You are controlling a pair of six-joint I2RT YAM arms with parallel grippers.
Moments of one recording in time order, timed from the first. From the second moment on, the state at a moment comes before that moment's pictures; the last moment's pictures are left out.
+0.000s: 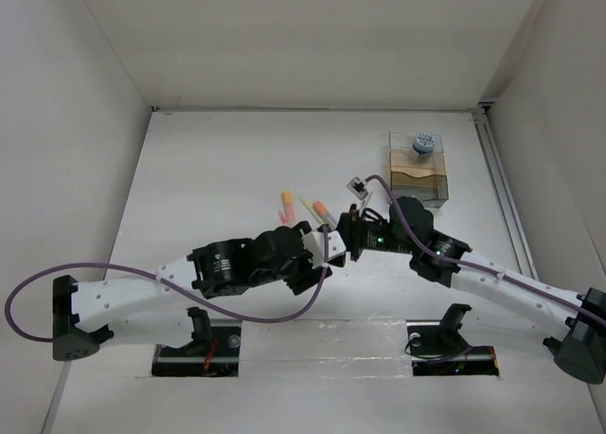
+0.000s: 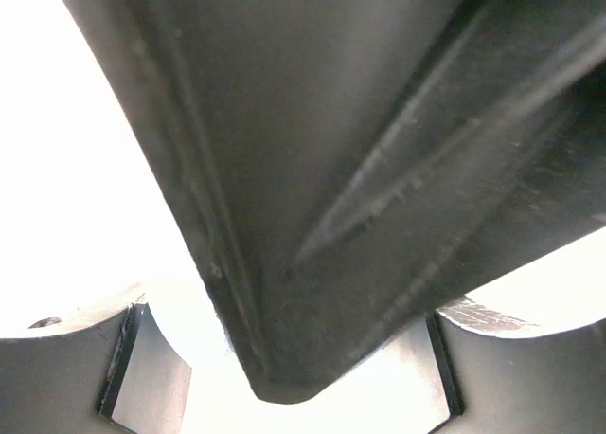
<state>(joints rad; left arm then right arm) -1.26 1.02 0.96 -0.60 -0.19 0.07 0.89 1.01 0.72 0.11 -0.47 0.76</state>
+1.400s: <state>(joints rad) -1.25 1.00 0.96 -0.54 -0.24 0.05 1.02 0.81 0.43 0.50 -0.11 0.72</state>
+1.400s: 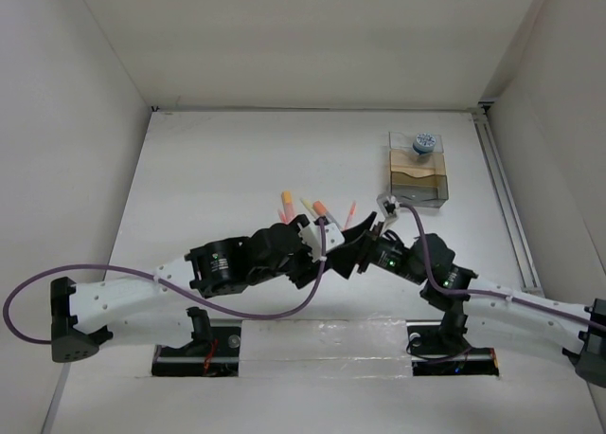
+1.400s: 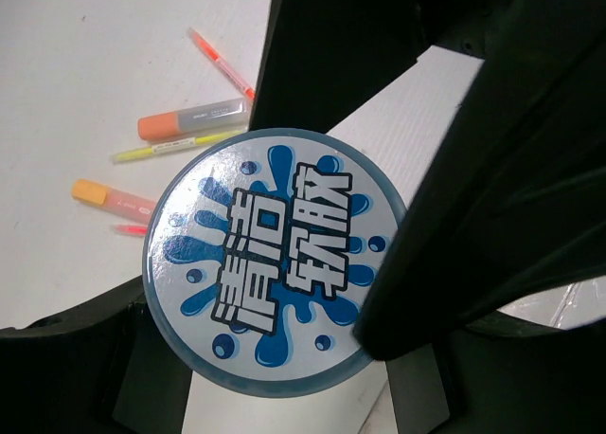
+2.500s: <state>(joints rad) -1.24 0.92 0.96 -0.76 -0.20 0.09 1.11 1.13 0.61 0.56 -0.18 0.71</state>
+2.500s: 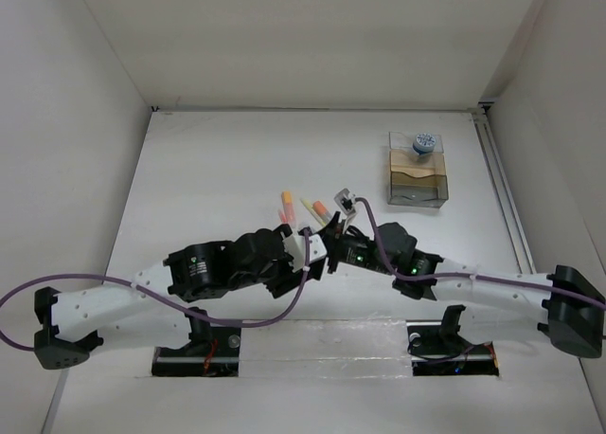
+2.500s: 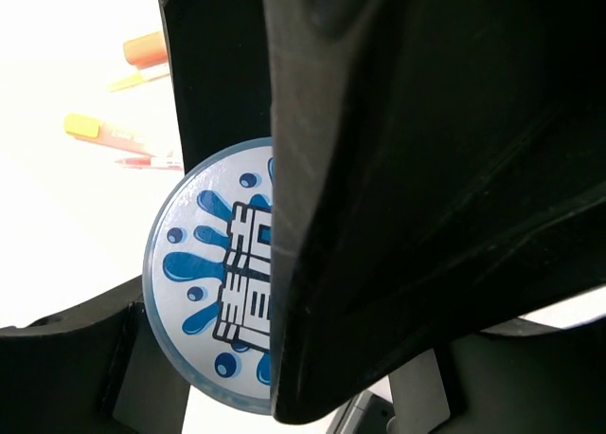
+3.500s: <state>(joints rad) -1.24 0.88 0.96 -0.69 -0.32 0.00 0.97 1.24 0.56 0.89 -0.38 0.78</state>
